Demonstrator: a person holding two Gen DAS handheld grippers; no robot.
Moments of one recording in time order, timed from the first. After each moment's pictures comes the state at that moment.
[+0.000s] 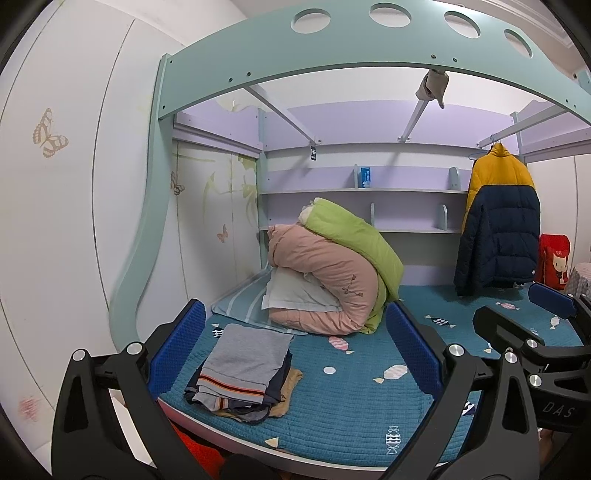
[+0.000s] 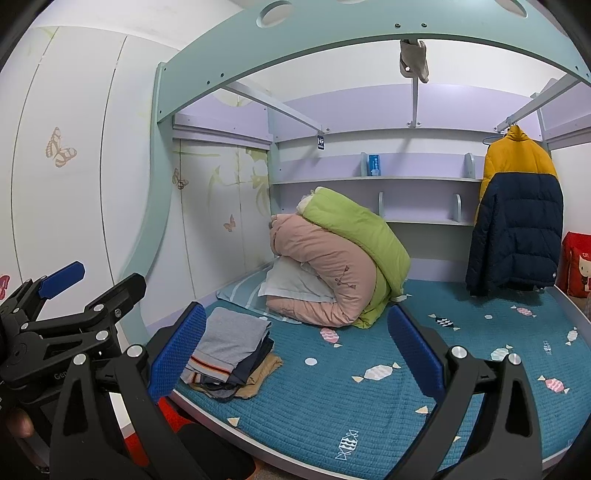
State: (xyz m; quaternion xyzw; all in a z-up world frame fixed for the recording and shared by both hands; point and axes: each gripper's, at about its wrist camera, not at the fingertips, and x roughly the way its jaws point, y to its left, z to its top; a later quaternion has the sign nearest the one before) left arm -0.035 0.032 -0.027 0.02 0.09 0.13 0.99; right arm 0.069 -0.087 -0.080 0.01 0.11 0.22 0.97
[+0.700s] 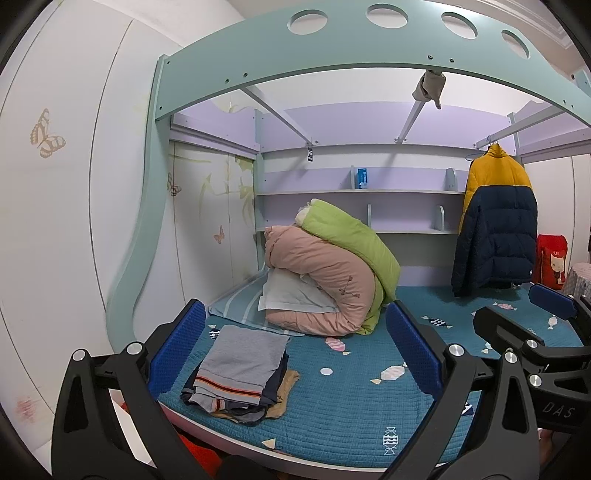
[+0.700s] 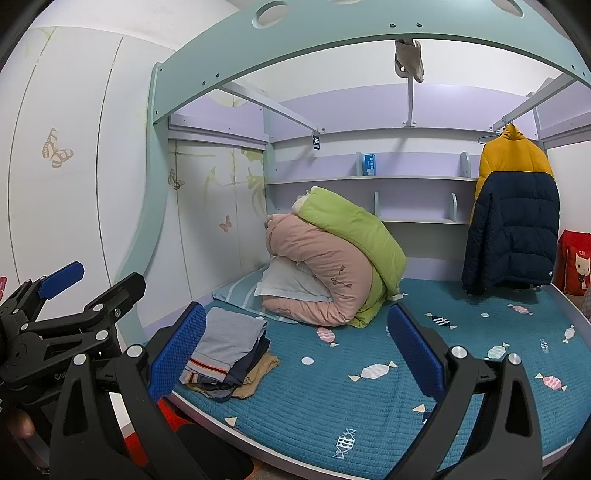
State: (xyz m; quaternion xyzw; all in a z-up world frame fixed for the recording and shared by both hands) left arm -0.031 0.032 -0.029 0.02 0.08 0.12 0.99; right arm 0.066 -0.087 -0.081 0.01 0.11 0.21 0.97
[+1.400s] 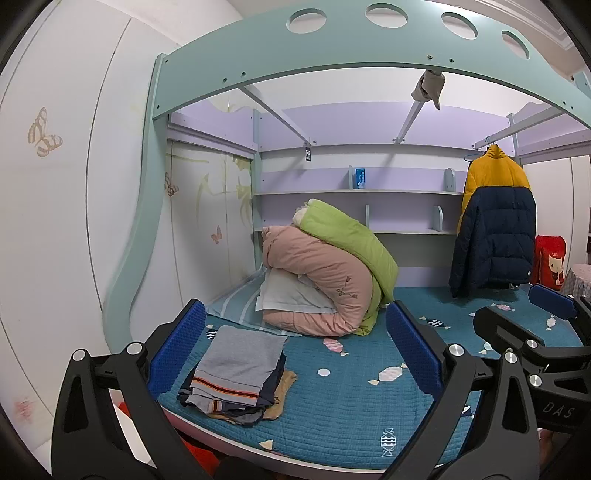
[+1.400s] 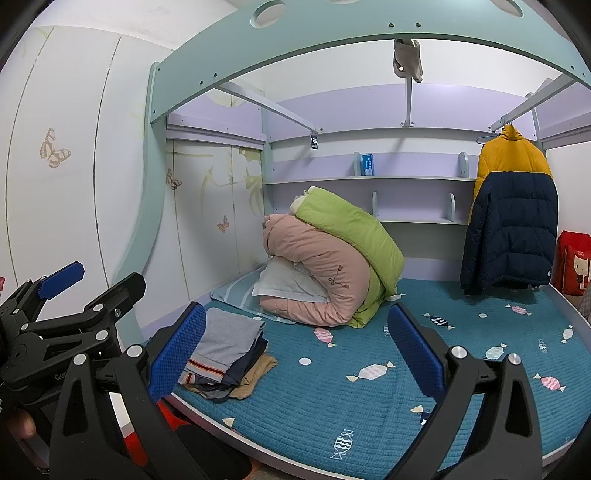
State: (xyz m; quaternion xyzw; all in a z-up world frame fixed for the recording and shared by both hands) left arm -0.025 0.029 -0.032 0.02 0.08 0.11 0.99; right arm 0.069 -0.083 -0.079 0.01 0.11 0.20 0.97
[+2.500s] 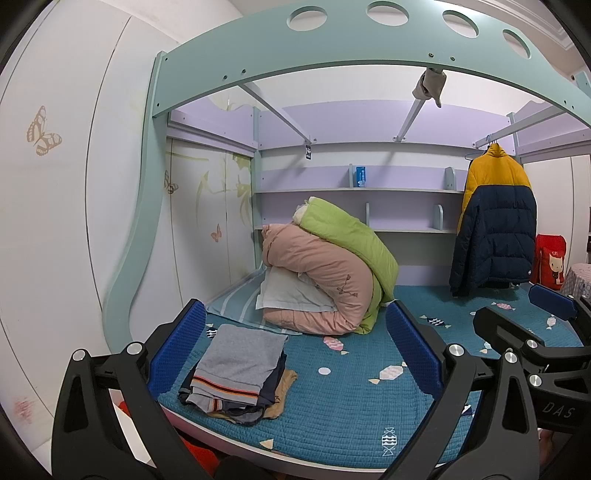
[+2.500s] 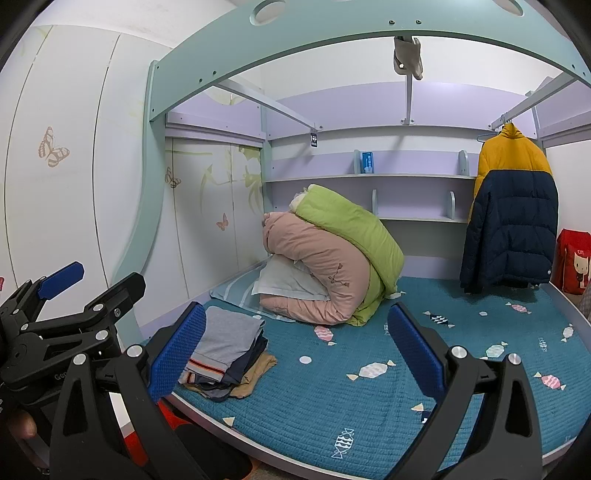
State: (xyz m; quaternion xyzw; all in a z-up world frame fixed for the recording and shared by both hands) left arm -0.026 0.029 -0.032 0.02 0.08 0.11 0.99; right arm 0.073 -0.084 -0.081 0.01 0.12 0.20 0.97
